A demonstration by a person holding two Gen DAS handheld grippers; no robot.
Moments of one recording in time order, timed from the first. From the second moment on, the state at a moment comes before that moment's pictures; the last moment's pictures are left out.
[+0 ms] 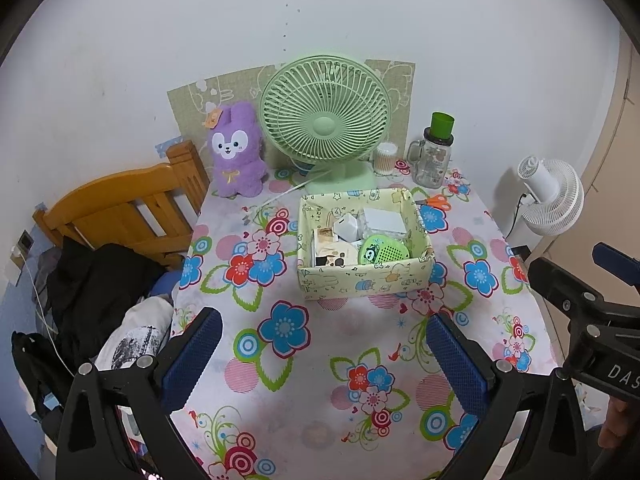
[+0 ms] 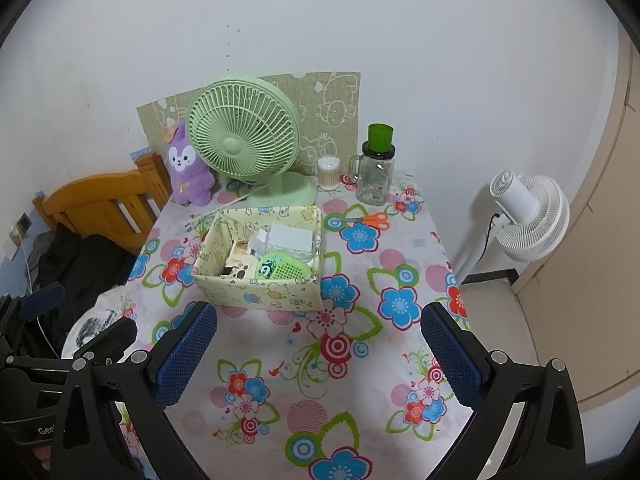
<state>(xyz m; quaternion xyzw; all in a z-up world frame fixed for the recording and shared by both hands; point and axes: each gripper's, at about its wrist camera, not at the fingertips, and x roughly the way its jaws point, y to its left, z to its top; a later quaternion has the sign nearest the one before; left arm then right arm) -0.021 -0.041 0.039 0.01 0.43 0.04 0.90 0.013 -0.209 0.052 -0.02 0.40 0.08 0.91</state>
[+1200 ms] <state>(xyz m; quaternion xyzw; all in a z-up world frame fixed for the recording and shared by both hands) -0.024 -0.039 0.050 0.02 0.42 0.04 0.91 0.011 -0.203 0.058 0.00 0.40 0.07 0.91</state>
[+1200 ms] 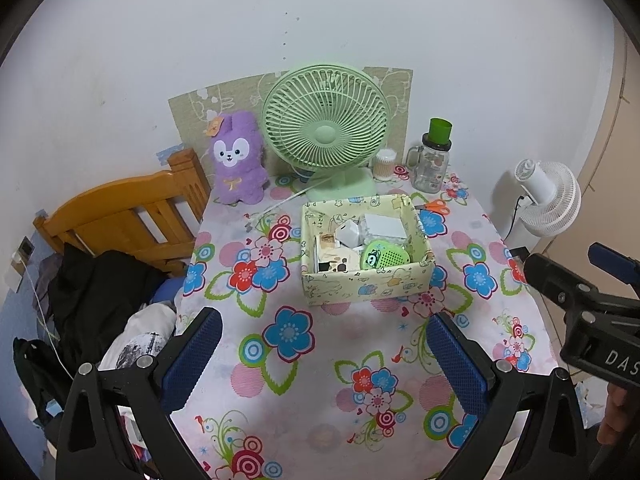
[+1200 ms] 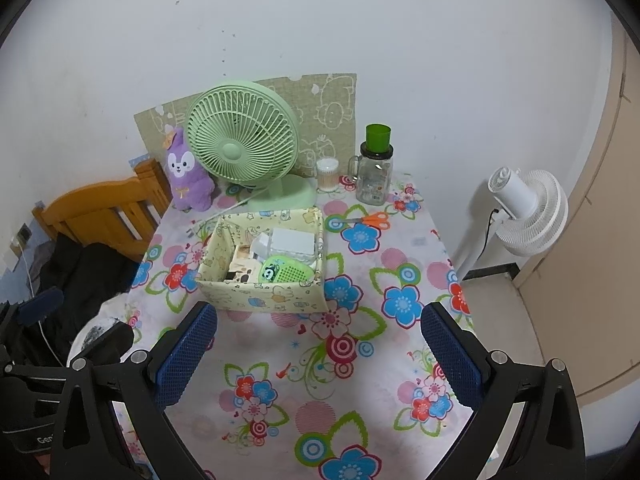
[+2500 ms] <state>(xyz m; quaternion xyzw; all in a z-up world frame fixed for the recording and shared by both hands) -0.019 -0.031 0.046 0.01 0.42 0.02 0.91 0.019 -0.194 0.058 0.00 0.40 0.07 0.91</state>
